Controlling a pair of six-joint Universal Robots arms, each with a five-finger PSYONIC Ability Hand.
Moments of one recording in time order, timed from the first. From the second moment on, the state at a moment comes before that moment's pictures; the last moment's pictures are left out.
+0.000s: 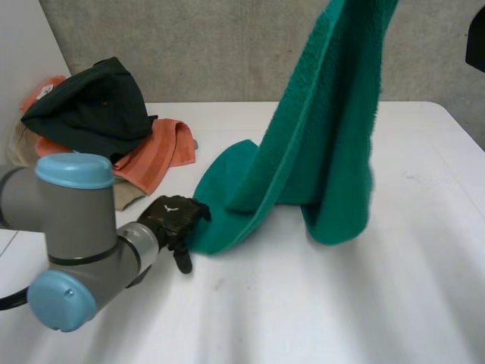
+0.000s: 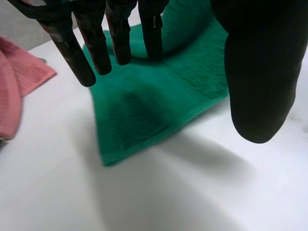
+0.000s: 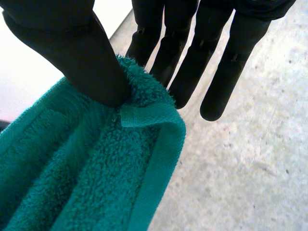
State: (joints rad) left arm 4.23 -2.07 -1.54 3.09 -1.46 3.37; right arm 2.07 -1.58 1.02 0.24 1.45 2.94; left_hand 0.36 0.34 0.35 0.34 0.16; right_hand 1.14 1.18 1.19 1.20 1.00
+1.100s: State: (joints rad) left arm 4.48 -1.71 -1.27 2.92 -1.41 3.54; right arm 1.66 -1.33 1.10 0.35 1.41 2.59; left_hand 1.17 1.19 1.19 1.20 0.99; right_hand 1.14 1.18 1.19 1.20 1.01
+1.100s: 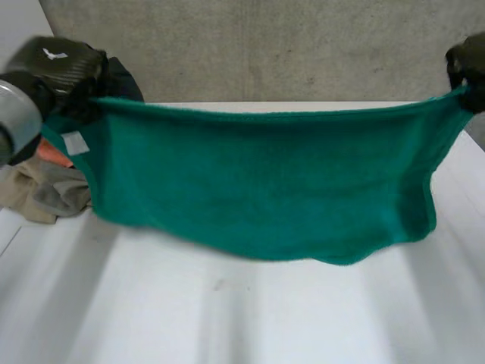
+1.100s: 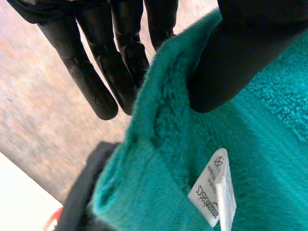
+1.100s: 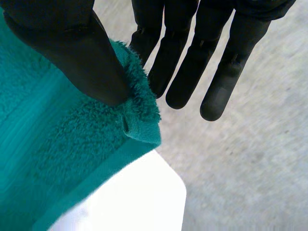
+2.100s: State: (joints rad) left arm 4.37 -2.10 -1.36 3.39 -1.37 3.59; right arm 1.61 -1.05 1.28 -0.15 1.37 2.71; left_hand 1.17 1.20 1.19 1.20 0.99; right_hand 1.14 1.18 1.19 1.20 1.02
